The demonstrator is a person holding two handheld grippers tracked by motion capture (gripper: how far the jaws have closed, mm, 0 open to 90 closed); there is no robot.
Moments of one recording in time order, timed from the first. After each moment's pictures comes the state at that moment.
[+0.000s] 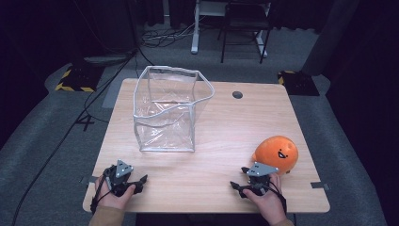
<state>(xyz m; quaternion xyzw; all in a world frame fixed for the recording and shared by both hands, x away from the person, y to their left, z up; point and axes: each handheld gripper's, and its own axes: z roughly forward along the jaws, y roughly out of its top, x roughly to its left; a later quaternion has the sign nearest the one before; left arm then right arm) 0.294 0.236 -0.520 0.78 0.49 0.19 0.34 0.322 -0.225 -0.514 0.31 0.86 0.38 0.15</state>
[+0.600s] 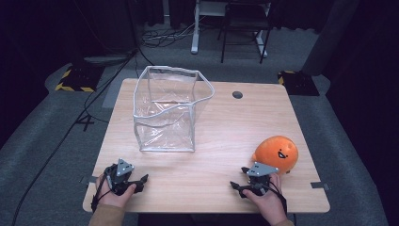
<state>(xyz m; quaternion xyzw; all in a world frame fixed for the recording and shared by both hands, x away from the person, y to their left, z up) 0.297 0.235 -0.520 0.78 0.48 0.19 0.34 0.322 -0.224 -0.514 0.31 0.86 0.38 0.15</state>
